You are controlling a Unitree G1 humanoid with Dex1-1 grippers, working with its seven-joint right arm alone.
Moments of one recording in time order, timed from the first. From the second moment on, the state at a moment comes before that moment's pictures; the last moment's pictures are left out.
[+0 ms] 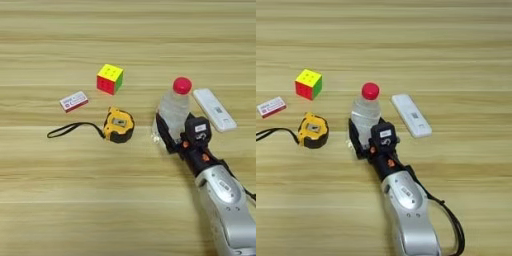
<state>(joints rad) 0.16 -0.10 0.04 -0.10 0.07 -0.09 0.27</state>
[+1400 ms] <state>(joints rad) 0.14 -0.10 0.03 -0.08 0.06 -0.05 0.23</state>
